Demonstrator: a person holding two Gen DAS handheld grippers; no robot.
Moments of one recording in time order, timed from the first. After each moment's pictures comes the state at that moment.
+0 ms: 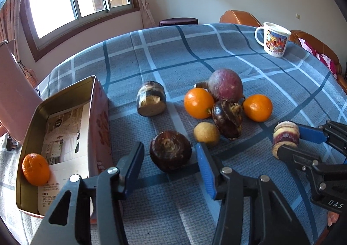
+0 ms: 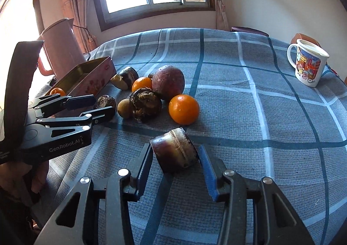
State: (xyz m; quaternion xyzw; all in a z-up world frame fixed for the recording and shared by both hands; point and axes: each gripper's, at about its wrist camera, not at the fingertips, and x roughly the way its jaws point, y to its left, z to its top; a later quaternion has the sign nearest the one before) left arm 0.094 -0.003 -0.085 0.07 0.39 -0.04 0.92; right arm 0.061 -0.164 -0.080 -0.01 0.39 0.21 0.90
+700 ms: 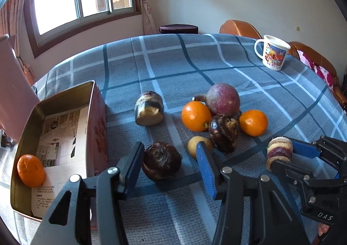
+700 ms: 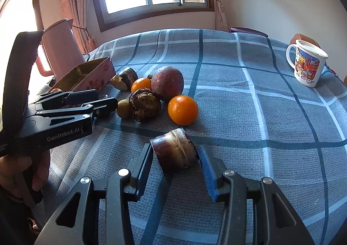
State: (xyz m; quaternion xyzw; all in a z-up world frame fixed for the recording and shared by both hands) left arm 0.096 0.006 -0.078 0.02 0.38 -0.05 0.92; right arm 0.060 -0.162 -0.079 -0.01 0.39 0.20 0.90
